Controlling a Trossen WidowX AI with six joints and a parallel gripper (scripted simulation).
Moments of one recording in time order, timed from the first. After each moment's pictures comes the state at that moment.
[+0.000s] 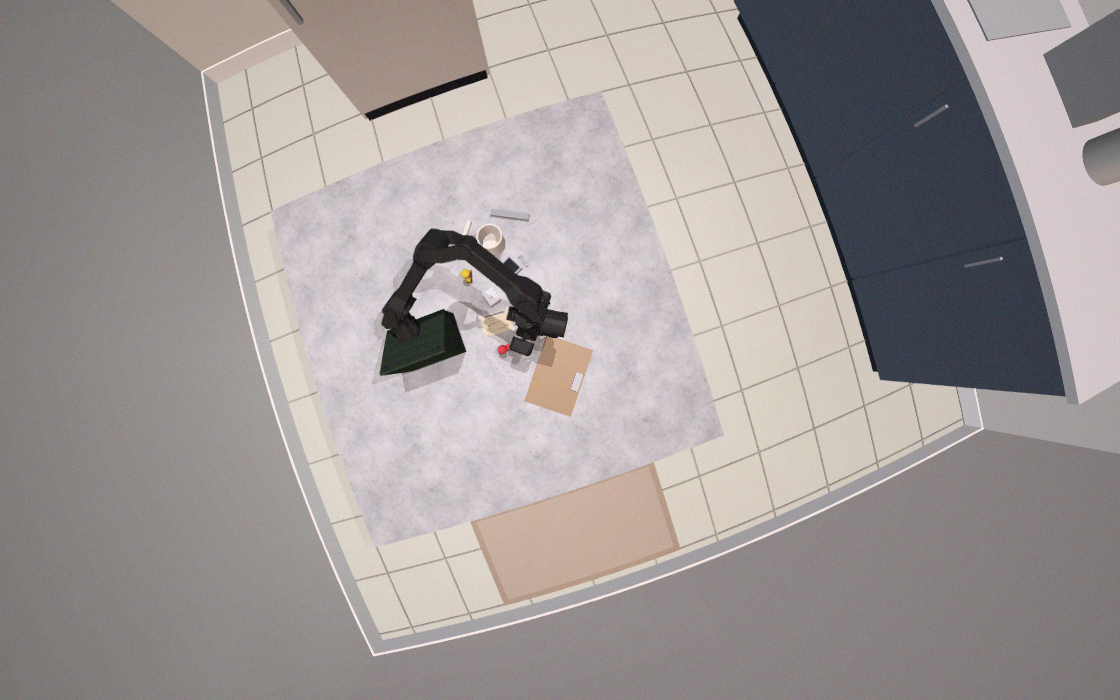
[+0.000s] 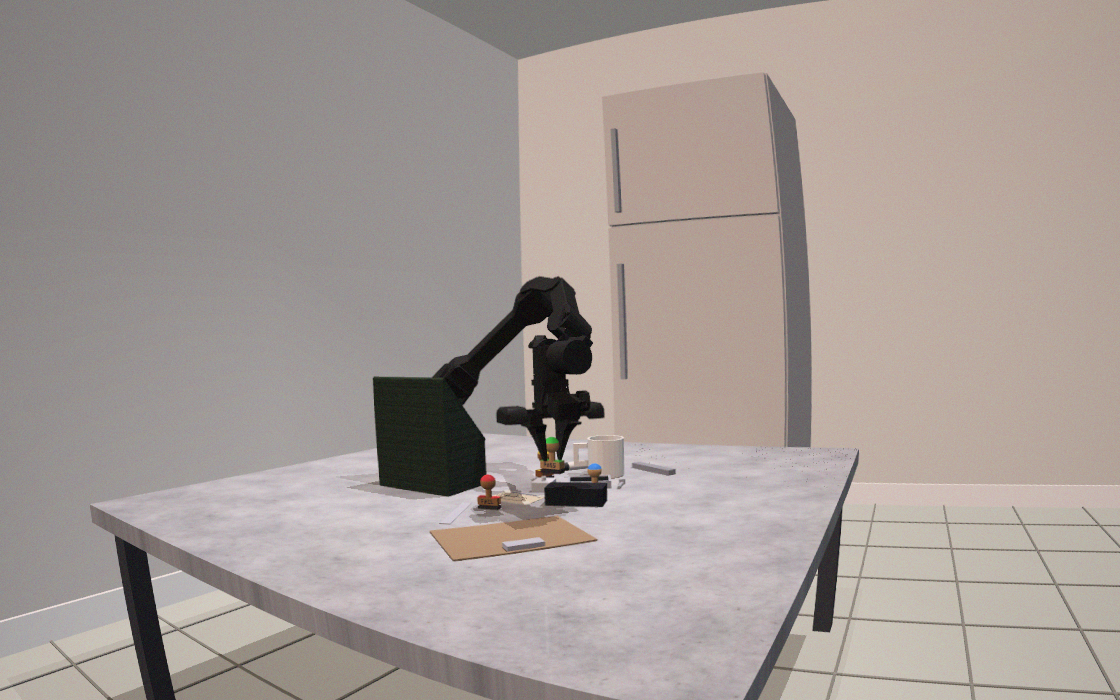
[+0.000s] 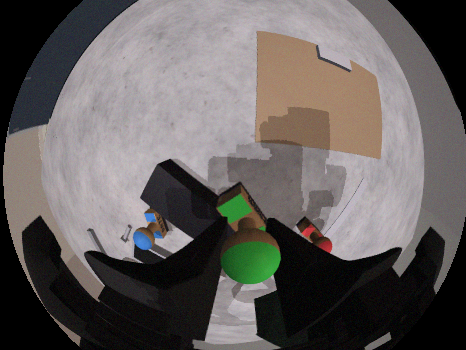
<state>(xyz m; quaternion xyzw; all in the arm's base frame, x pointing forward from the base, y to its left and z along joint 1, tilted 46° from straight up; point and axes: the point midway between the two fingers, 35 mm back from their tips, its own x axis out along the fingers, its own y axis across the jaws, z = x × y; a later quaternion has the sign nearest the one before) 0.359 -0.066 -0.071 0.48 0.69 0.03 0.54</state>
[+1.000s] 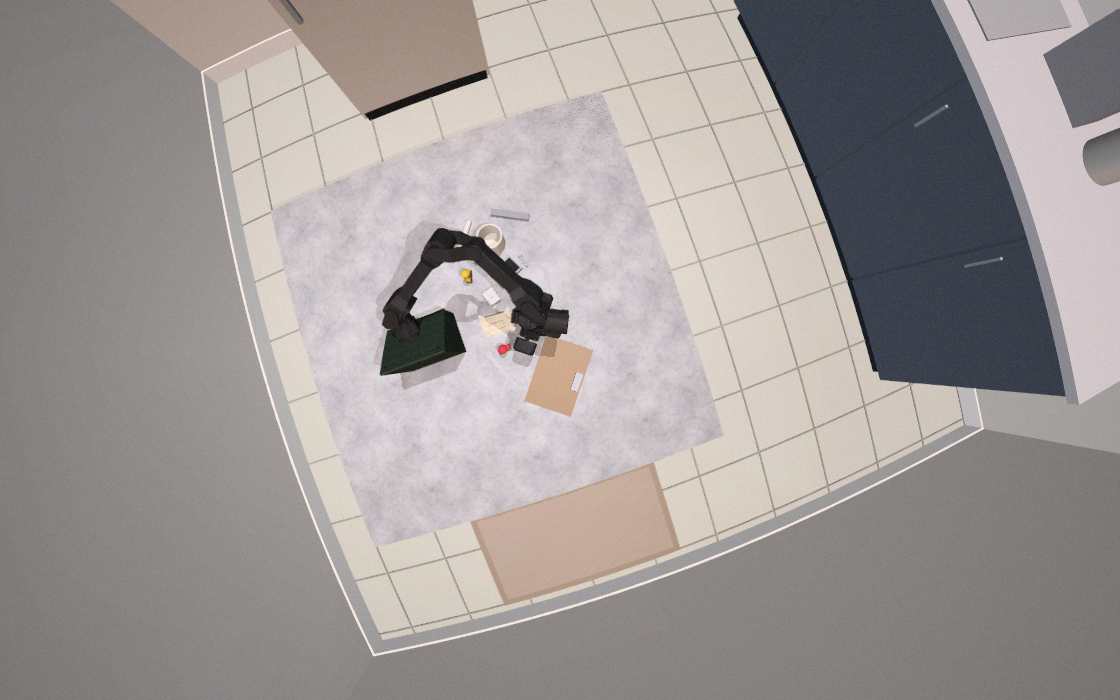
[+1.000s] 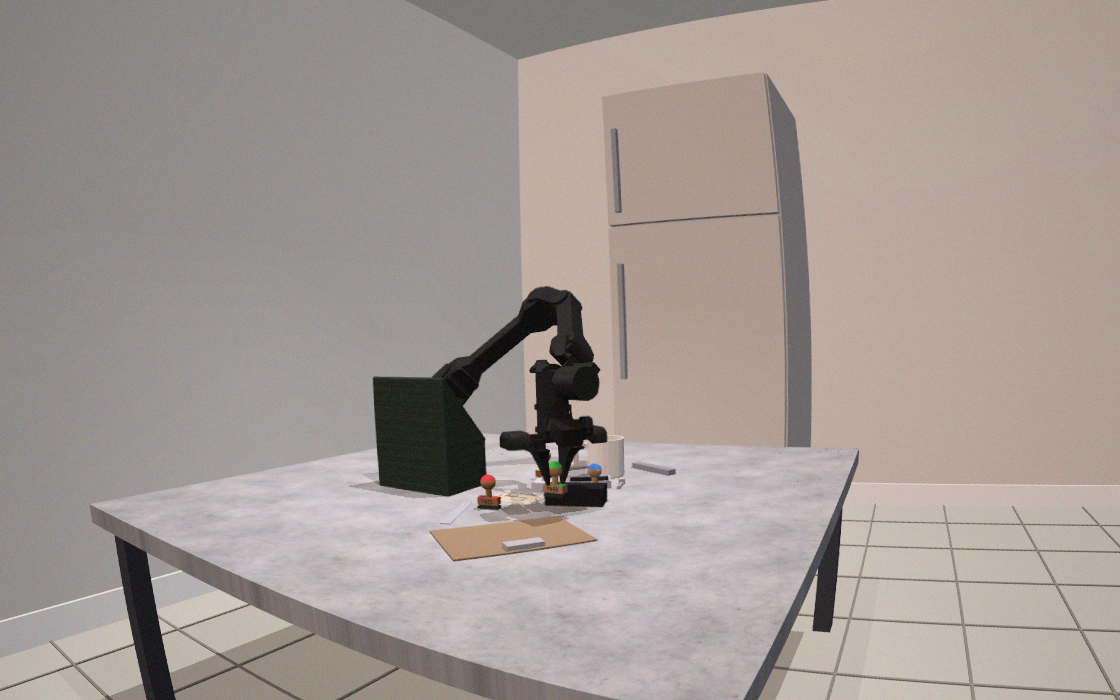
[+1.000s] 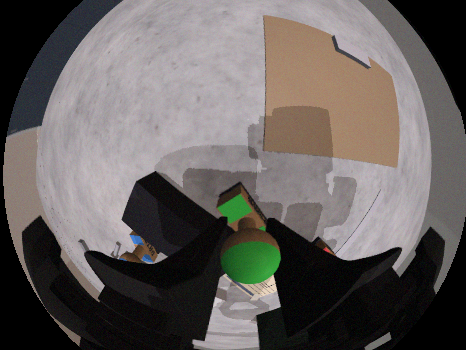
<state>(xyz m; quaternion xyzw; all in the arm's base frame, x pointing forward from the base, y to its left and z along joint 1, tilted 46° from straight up) 0.366 -0.035 -0.102 0.48 0.69 0.03 0.54</state>
